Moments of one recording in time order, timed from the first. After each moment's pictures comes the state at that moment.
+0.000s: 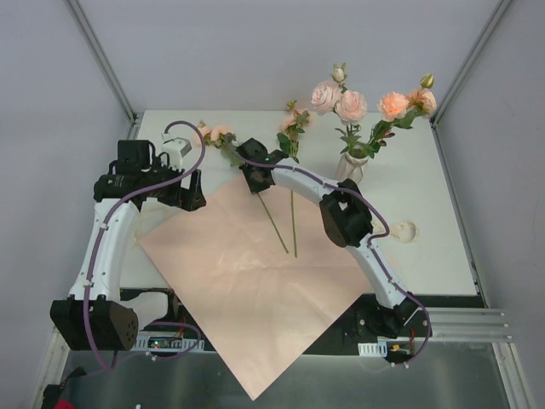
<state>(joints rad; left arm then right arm) 0.02 1.14 1.18 -0.93 0.50 0.19 0.80 2.46 2.14 -0.71 0.13 0.25</state>
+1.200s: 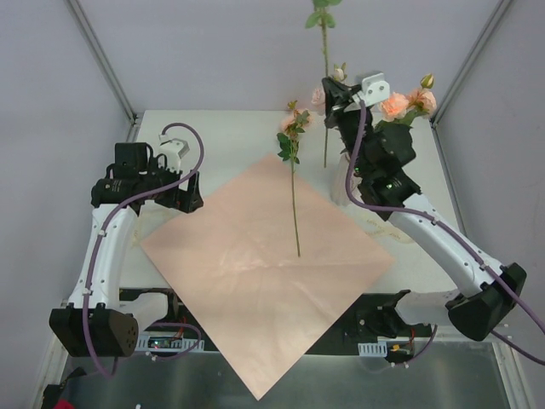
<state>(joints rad) 0.02 1.09 1.16 -0.93 0.46 0.21 0.72 1.31 1.35 0.37 0.24 -0.18</state>
